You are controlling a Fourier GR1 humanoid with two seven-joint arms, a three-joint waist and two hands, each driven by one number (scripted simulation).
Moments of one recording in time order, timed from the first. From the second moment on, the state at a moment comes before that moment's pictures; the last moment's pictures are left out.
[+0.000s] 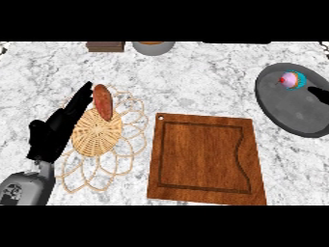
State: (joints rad) left arm -0.18 0.27 -0.12 -1.58 0.02 -0.03 0.20; right arm -0.70 -0.48 -0.75 -0.40 0.29 -0.45 -0.38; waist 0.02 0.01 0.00
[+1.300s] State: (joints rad) left arm -0.11 0.23 -0.04 -1.64 -0.03 -0.11 0.21; right arm -0.06 -0.15 -0.58 -1.15 0.03 -0.25 -0.57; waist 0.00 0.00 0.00
